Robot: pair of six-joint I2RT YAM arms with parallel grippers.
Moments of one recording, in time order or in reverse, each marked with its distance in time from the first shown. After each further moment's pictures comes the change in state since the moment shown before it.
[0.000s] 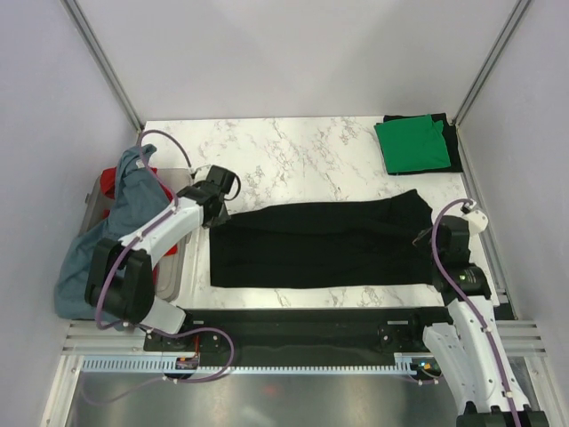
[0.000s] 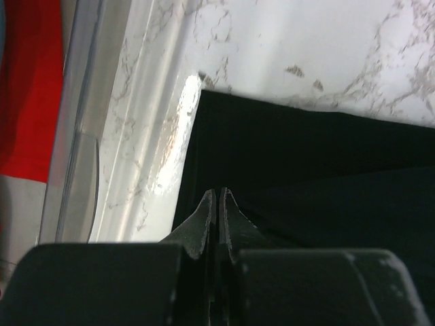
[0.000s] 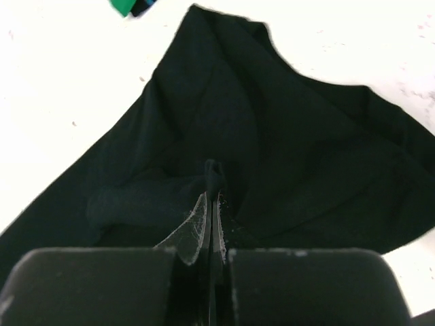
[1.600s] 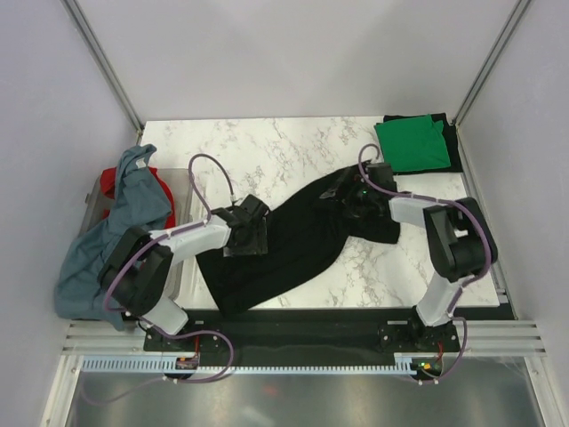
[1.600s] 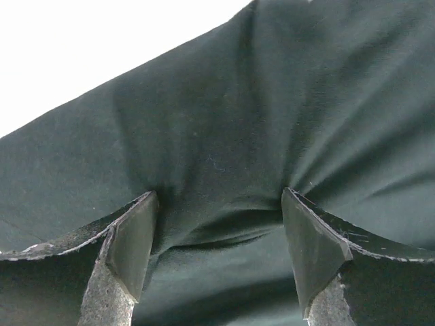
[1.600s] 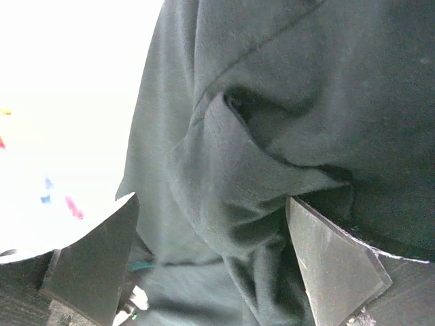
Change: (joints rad) left arm -0.244 0.093 -0.142 0.113 0.215 -0.041; right arm 0.180 1.133 0.297 0.626 -0.623 0.201
